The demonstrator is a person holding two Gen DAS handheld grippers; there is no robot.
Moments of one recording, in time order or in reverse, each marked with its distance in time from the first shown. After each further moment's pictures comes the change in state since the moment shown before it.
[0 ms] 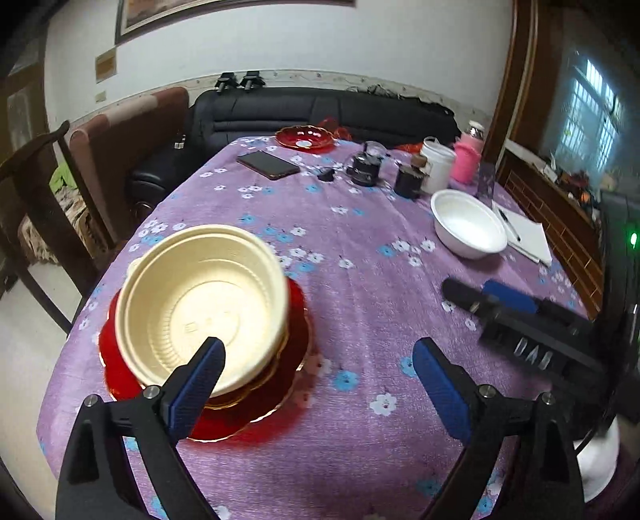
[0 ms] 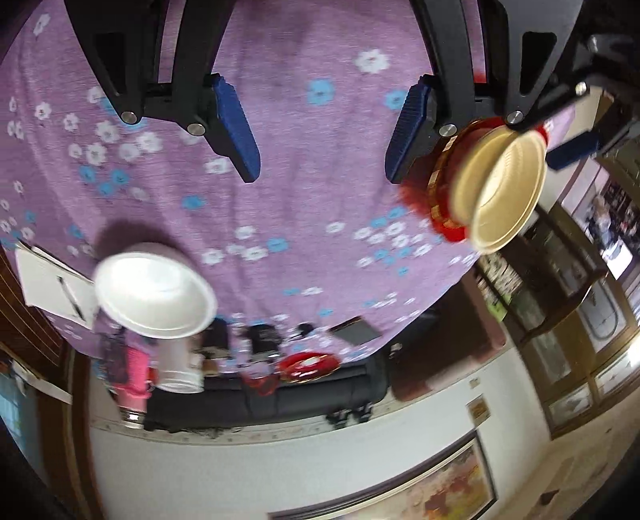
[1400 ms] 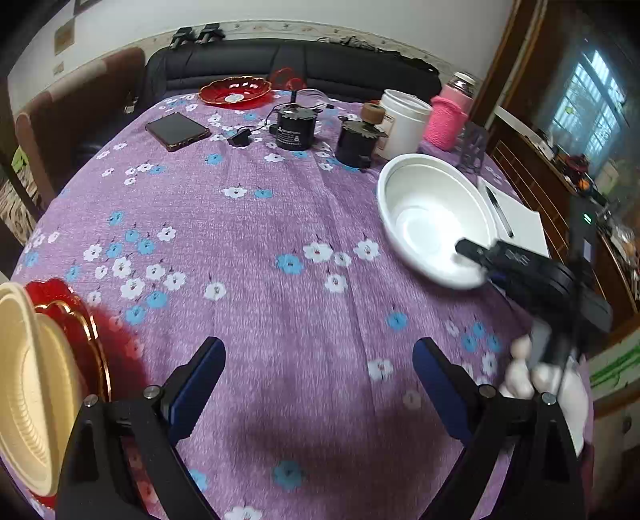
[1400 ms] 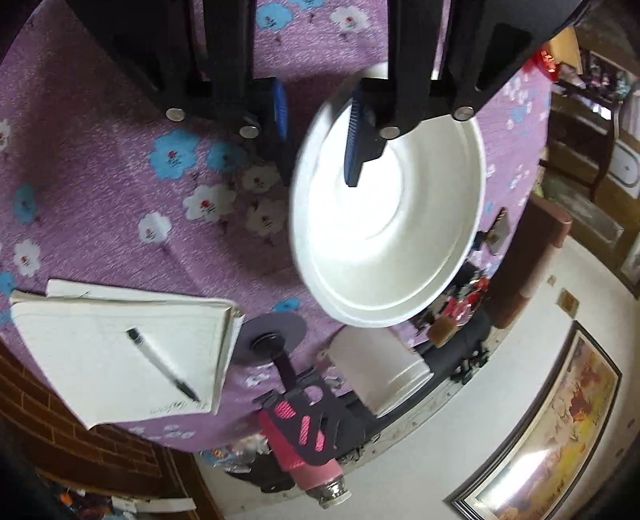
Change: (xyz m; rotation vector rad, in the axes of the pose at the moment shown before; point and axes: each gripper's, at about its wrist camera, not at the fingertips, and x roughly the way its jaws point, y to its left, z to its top) left arm 0.128 -0.100 0.066 -0.032 0.179 -0.104; right arm 0.094 -0.221 0.063 0.468 0.036 0.015
